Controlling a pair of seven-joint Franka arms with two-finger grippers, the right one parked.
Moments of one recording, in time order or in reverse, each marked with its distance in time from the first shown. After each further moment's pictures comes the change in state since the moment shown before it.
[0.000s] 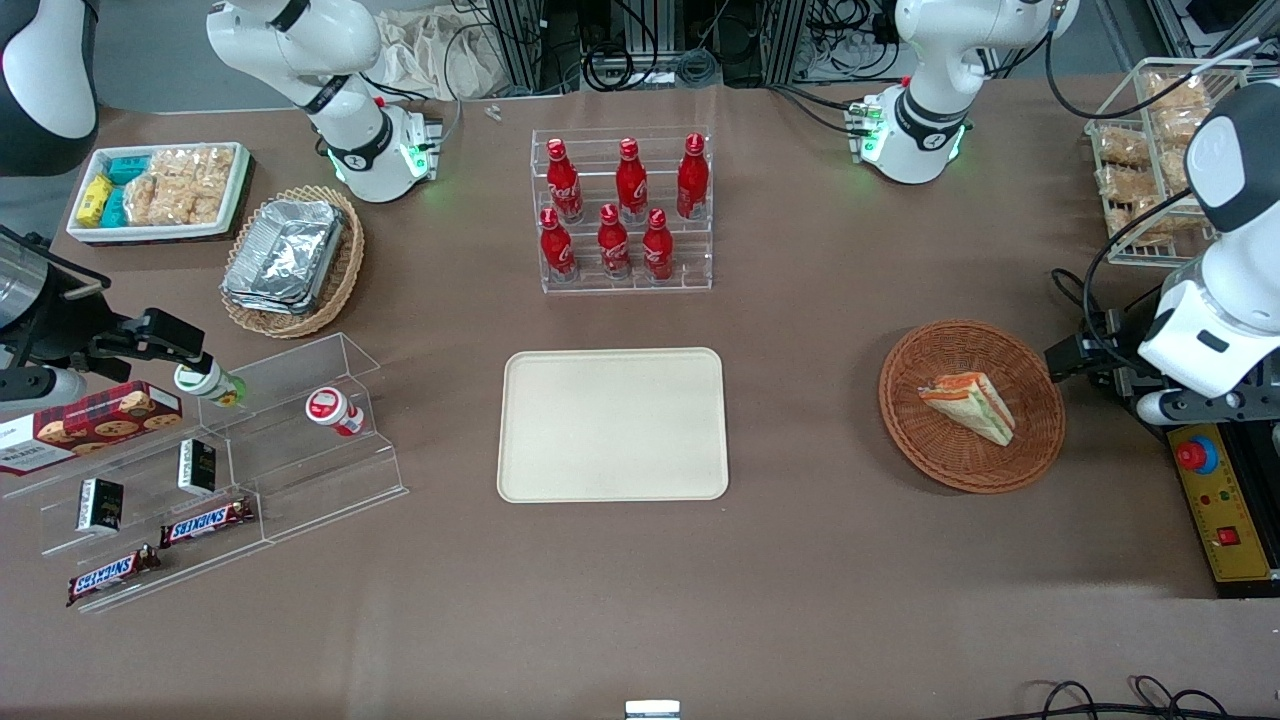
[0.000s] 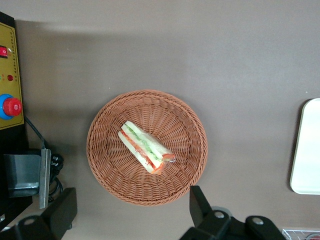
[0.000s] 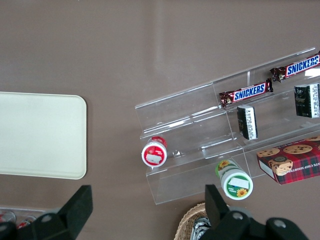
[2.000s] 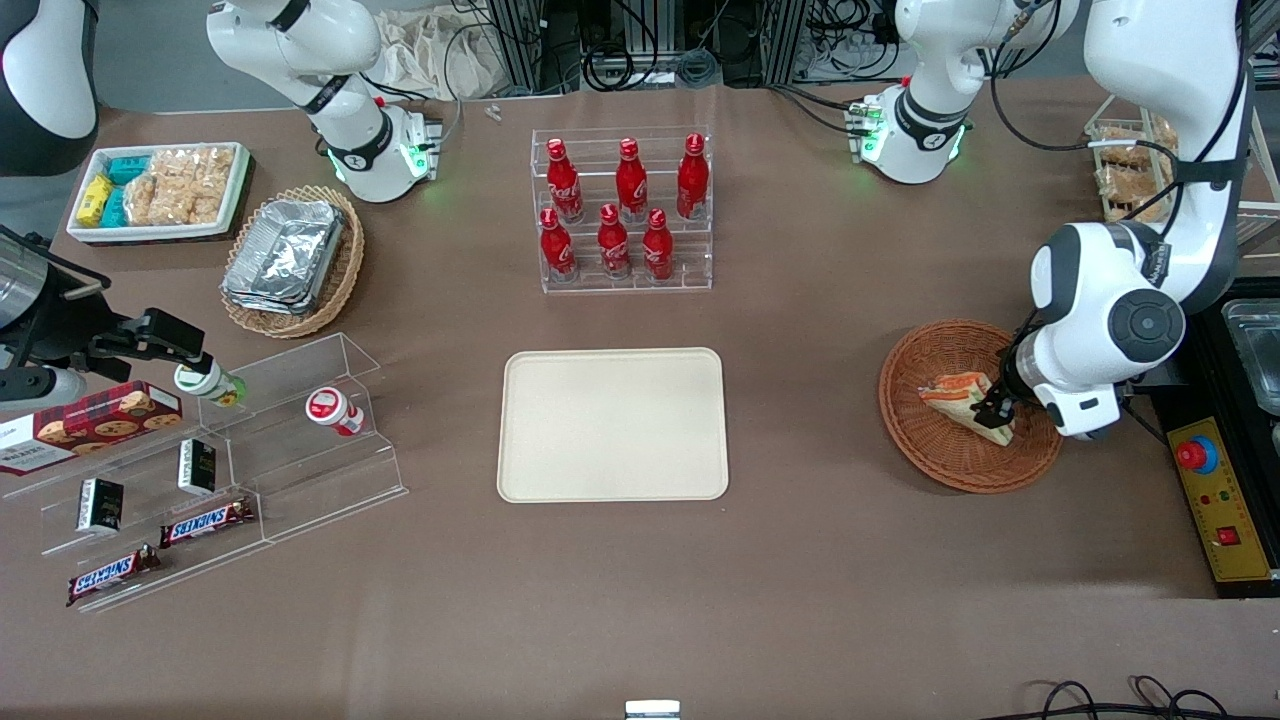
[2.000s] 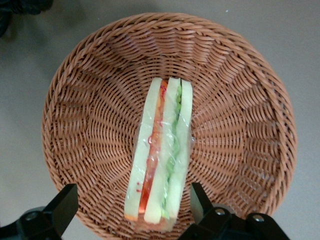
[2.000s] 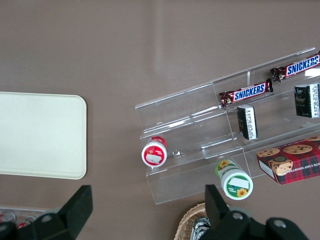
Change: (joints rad) arm 0.002 0.102 0.011 -0.495 0.054 0.466 -1.058
